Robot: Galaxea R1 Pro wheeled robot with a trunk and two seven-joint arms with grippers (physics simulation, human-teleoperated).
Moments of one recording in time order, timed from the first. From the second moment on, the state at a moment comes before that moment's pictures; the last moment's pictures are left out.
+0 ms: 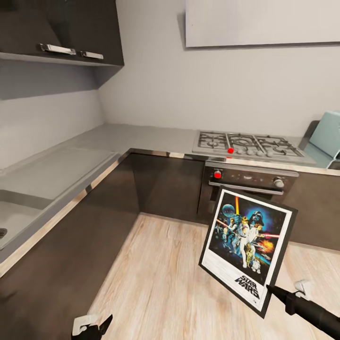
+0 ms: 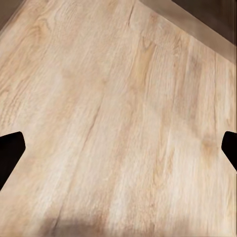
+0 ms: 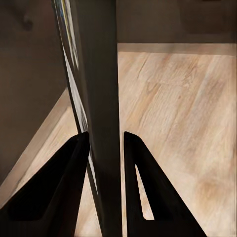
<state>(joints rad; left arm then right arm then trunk) -0.34 0.24 -0.72 -0.25 1.13 -0.39 -0.50 -0.26 -0.33 -0.57 -0.78 -0.01 0.09 1.13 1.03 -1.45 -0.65</state>
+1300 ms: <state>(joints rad) -0.34 0.20 -0.71 -0.22 1.14 -0.38 -0.50 -0.14 -0.34 -0.57 -0.78 -0.01 -0.07 1.13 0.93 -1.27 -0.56</state>
